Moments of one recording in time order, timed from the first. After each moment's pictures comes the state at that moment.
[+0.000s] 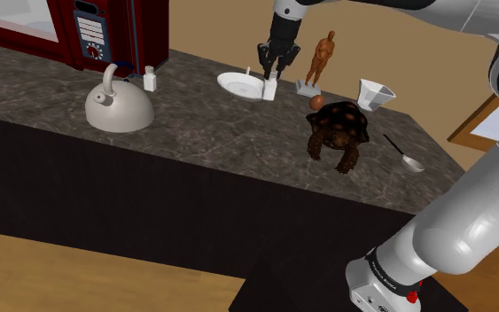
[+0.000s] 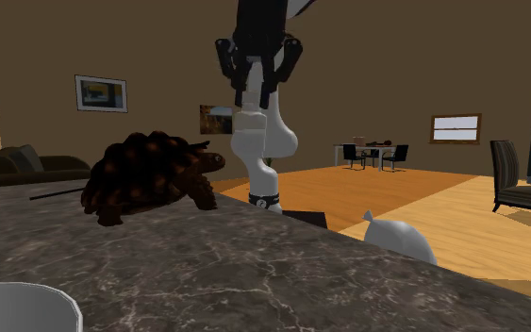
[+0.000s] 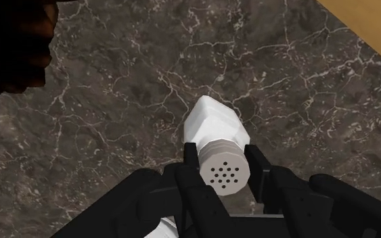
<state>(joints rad) 0.02 0.08 0.18 -1.60 -0.14 1.70 0.36</state>
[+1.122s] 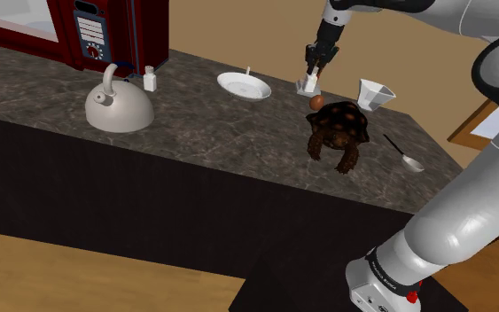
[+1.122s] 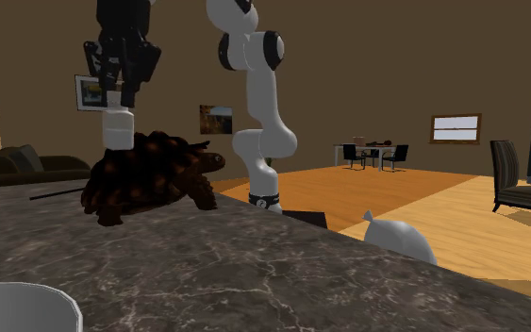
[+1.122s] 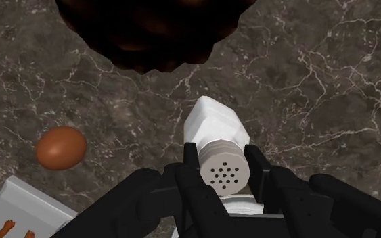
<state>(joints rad) -0.20 0.12 0.00 -1.54 -0.10 1.73 -0.04</state>
